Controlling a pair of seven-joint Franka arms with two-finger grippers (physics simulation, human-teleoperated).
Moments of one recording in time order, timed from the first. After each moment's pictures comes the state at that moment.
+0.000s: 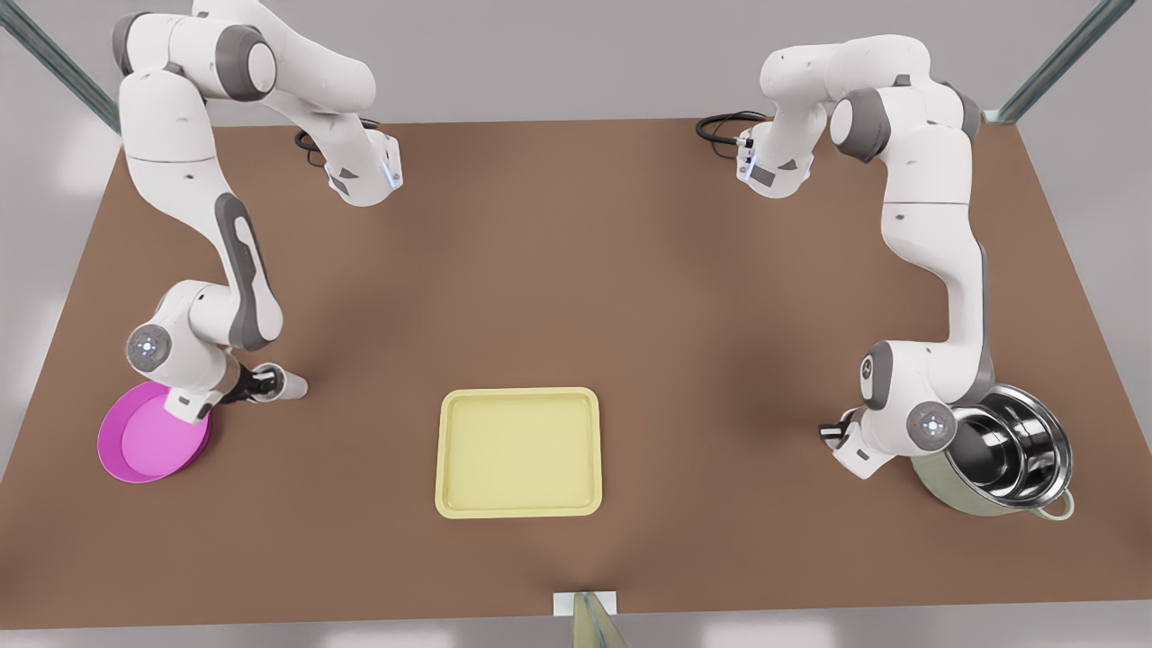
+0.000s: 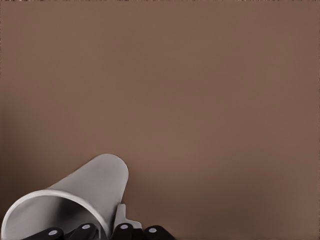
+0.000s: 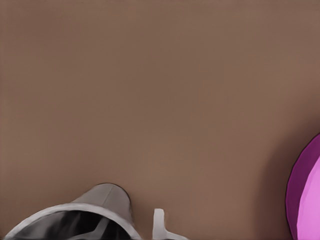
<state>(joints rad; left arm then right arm) 0.04 0.78 -0.08 -1.38 0.11 1.97 -0.11 -0.11 0.44 -0.08 -2.00 0.03 2.38 -0.52</state>
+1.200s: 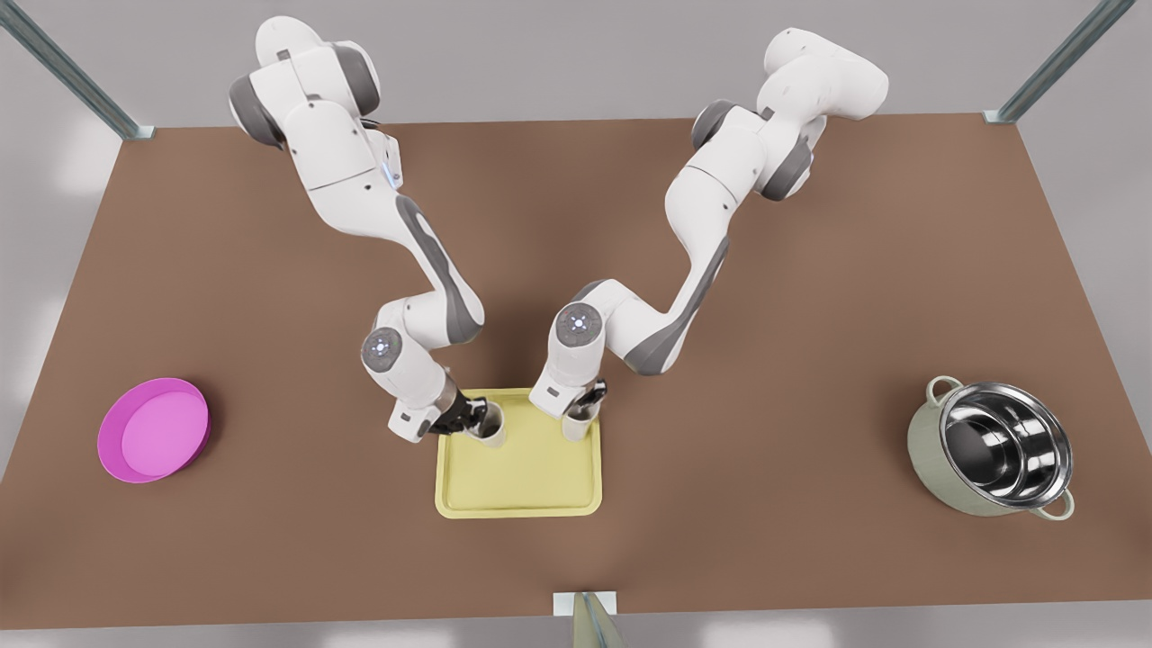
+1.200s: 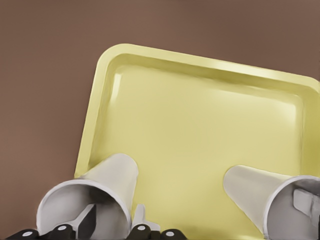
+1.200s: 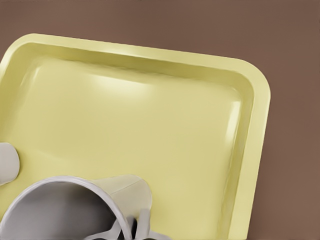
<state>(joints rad) -0.69 1.12 -0.06 -0.76 0.10 2.01 -0.91 0.49 0.67 -0.07 -1.70 0.41 2.61 -0.13</state>
